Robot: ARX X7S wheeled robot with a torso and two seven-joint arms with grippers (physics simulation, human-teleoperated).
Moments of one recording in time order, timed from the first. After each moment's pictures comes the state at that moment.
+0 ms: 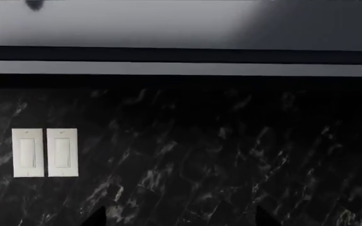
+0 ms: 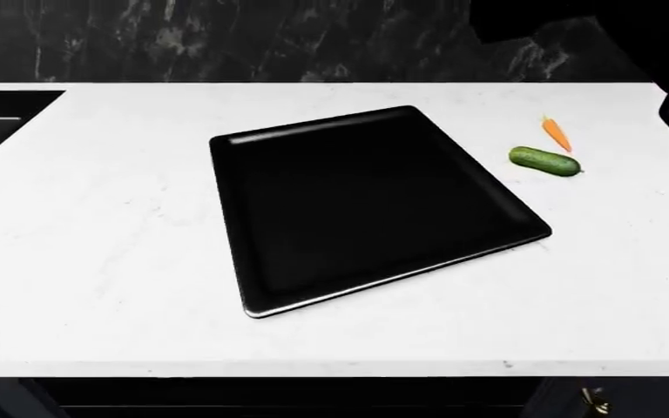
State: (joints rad) left arm -1.60 -0.41 0.11 0.22 -1.49 -1.35 -1.07; right arm 1.61 0.59 -0.39 -0.26 1.73 1.24 1.21
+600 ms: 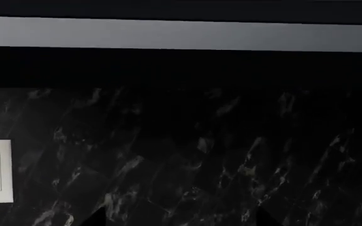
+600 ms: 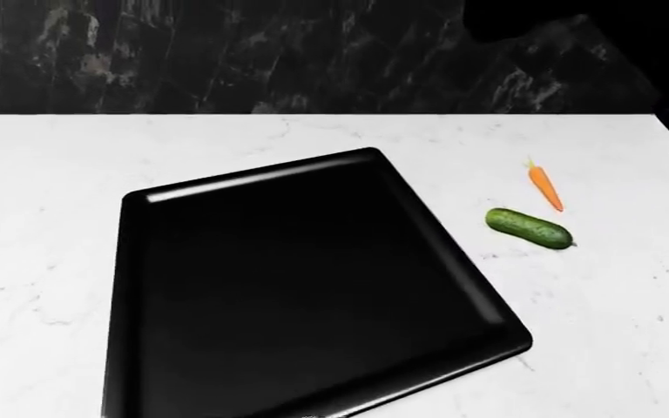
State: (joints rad) left arm -1.61 -0.43 0.13 0.22 -1.50 -1.32 -1.07; right arm 1.62 0.60 -0.41 -0.26 1.71 1.23 1.18
